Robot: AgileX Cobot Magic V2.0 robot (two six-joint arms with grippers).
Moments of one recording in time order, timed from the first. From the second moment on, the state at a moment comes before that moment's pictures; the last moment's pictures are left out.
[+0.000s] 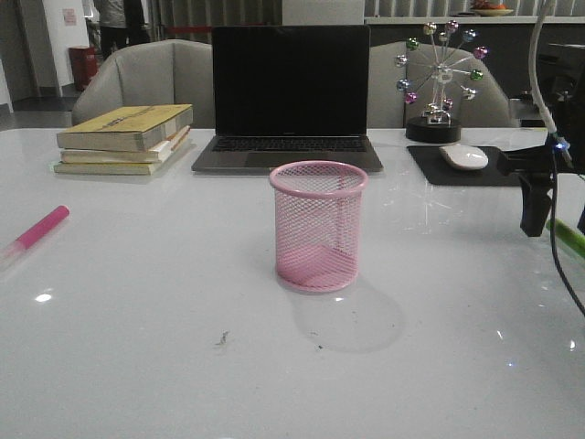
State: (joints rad) left arm -0.51 0.69 -0.68 -0.11 0.72 0.10; right arm -0.06 2.12 -1.60 0.04 0.92 0.01
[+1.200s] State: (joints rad) left arm -0.51 0.69 -0.68 -0.12 0.72 0.10; right arm 0.19 1.48 -1.06 0.13 0.28 -0.01
